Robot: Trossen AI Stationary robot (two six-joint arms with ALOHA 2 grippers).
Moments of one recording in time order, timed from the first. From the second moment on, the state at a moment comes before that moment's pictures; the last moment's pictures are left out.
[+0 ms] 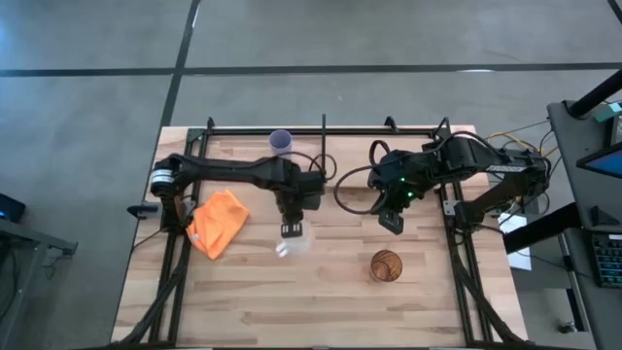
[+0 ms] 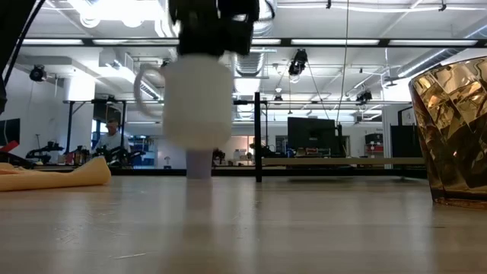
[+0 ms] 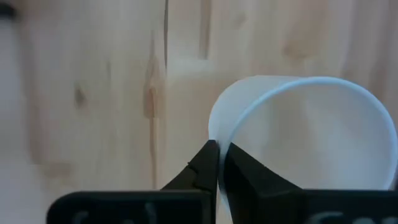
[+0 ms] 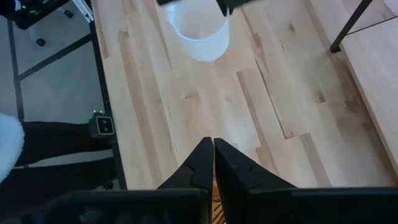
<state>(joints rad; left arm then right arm) 0.06 1.83 1.66 -1.15 0.21 -0.02 0.11 1.44 1.74 -1.28 -0.13 0.50</state>
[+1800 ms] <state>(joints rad) 0.40 2.21 2.20 -0.94 -0.02 -0.02 0.20 1.32 1.73 -1.33 0.50 0.75</state>
